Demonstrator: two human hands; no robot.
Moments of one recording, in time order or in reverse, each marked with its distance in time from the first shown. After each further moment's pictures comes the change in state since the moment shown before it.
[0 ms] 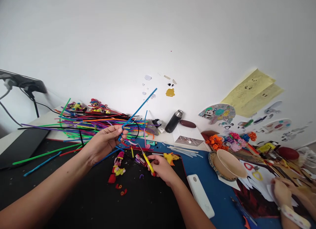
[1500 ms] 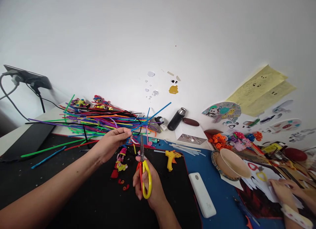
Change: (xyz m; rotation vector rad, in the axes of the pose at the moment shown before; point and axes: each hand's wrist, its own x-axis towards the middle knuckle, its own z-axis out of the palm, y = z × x) left_hand -0.007 -0.019 0.009 0.256 0.081 -0.019; right_hand -0.045 0.016 0.078 0.518 -0.192 -0.485
